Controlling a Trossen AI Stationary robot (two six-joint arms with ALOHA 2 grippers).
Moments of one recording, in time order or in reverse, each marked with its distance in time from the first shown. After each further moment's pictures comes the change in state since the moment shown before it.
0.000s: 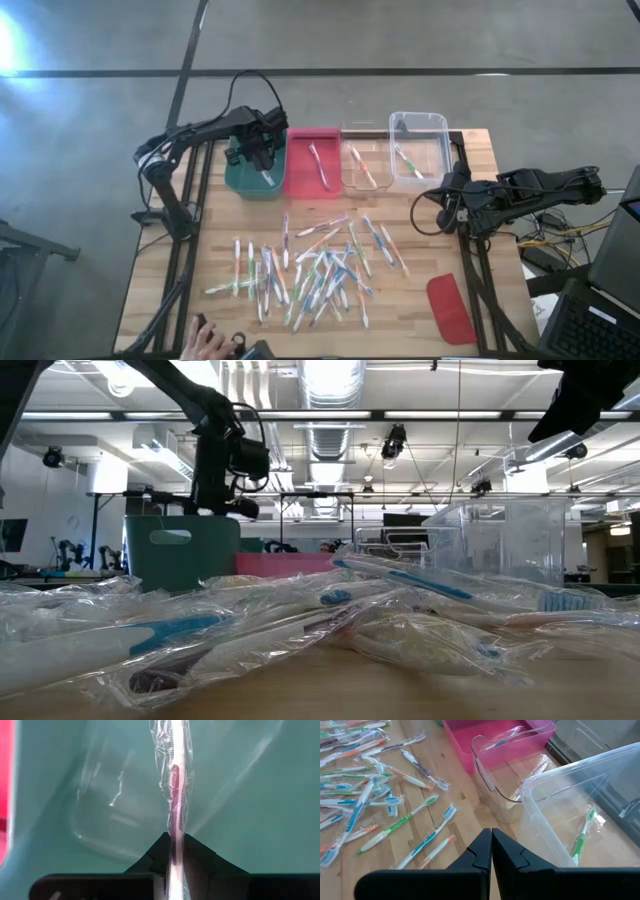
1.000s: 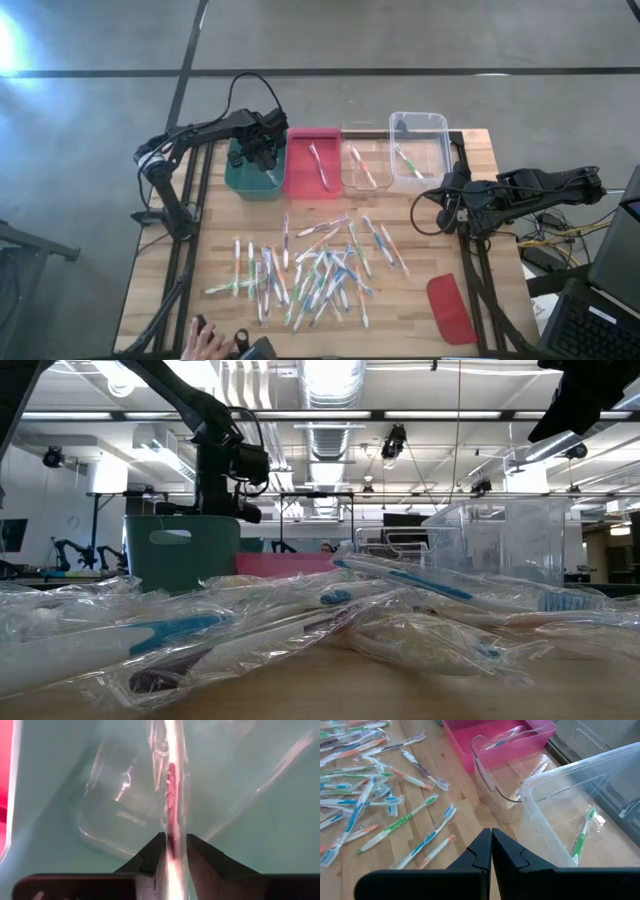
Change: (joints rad) left arm 0.005 0.000 -0.046 0.104 -0.002 -0.043; right arm 0.000 0.000 0.000 0.000 0.000 0.000
